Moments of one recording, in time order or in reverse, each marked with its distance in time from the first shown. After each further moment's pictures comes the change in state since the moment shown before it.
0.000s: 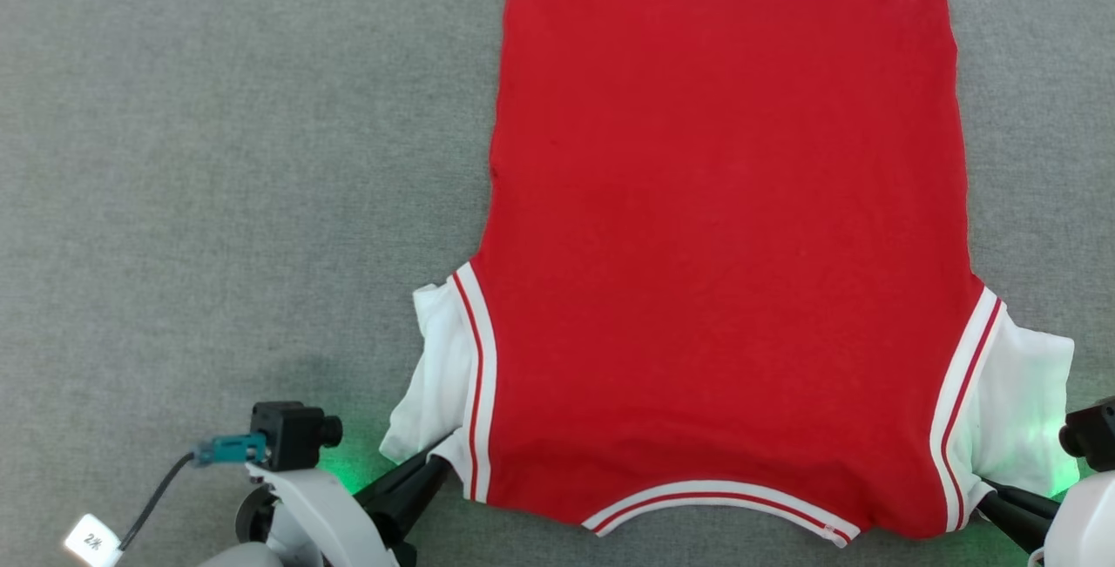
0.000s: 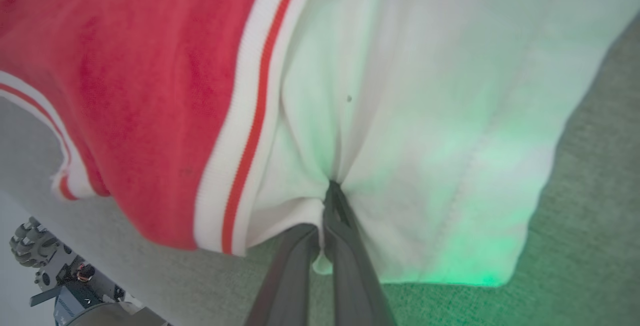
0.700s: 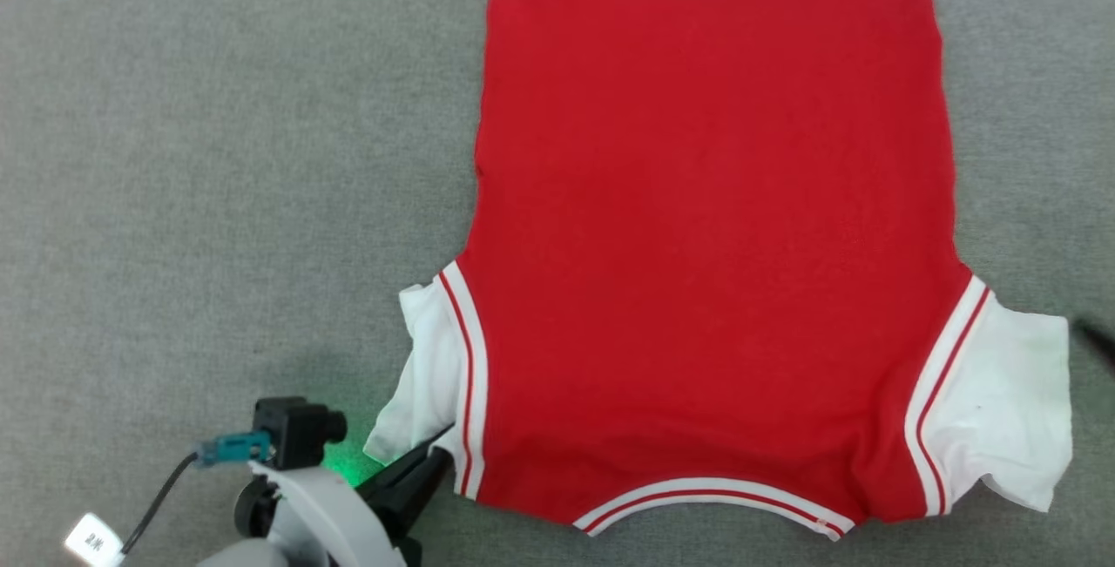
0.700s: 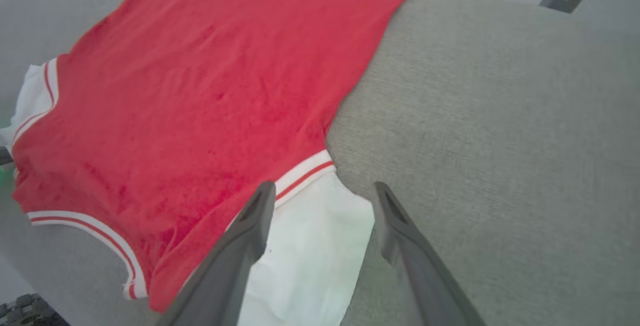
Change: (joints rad) left arm -0.003 -0.008 -0.006 -0.015 0.046 -0.010 -0.030; right arm 0.039 -0.211 -0.243 -0.258 0.148 -0.005 -0.141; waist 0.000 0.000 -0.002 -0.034
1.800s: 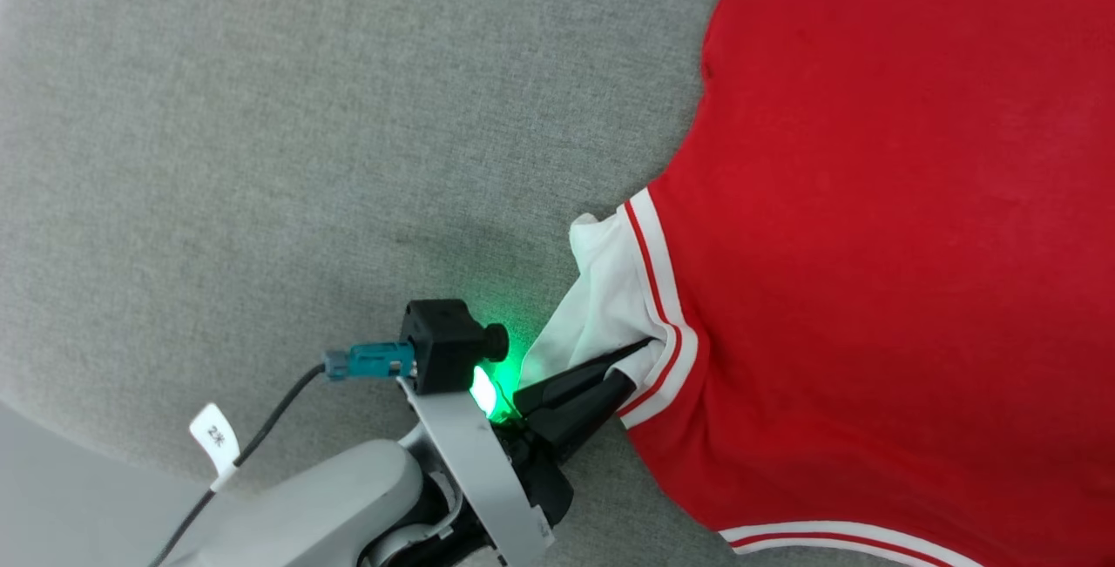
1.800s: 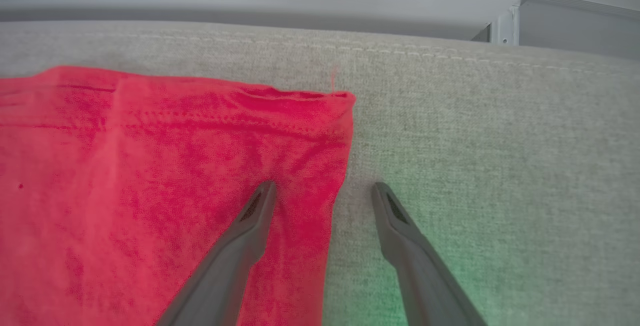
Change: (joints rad) left arm -0.233 -0.167 -0.039 -0.114 0.152 -0.048 0.040; right arm -1.376 0.274 0.011 1.124 -0.548 -0.001 0.568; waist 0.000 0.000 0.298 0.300
